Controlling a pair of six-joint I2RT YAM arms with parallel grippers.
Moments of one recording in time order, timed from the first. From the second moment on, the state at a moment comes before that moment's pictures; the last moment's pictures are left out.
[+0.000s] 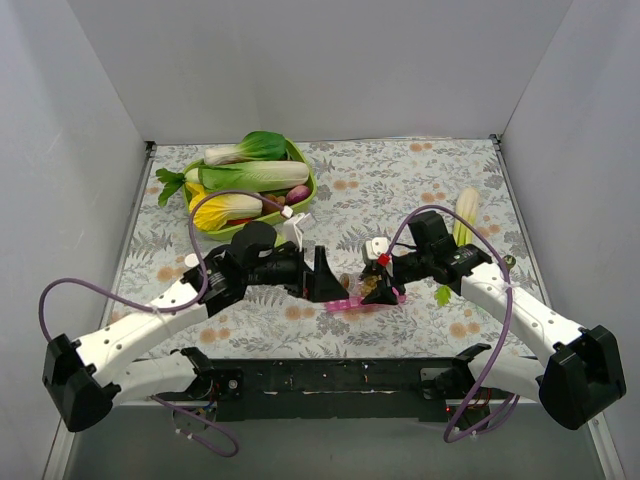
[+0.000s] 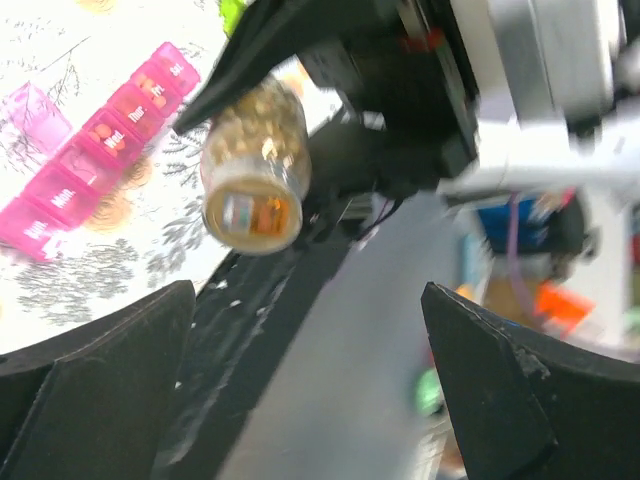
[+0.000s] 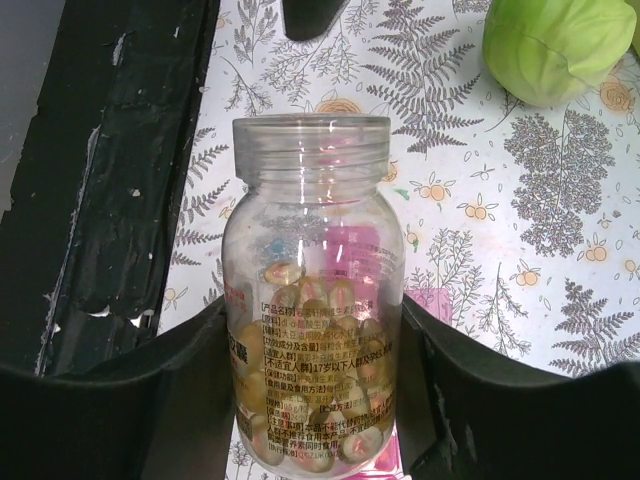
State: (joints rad) left arm -0.85 1.08 0.88 -0.23 0.44 -0.84; right arm 0.55 1.12 0.78 -0.51 -0.96 -0.79
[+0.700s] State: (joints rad) left arm -0.89 1.01 0.65 0.14 0.51 0.34; right arm 0.55 1.12 0.78 -0.52 -1.02 -0.82
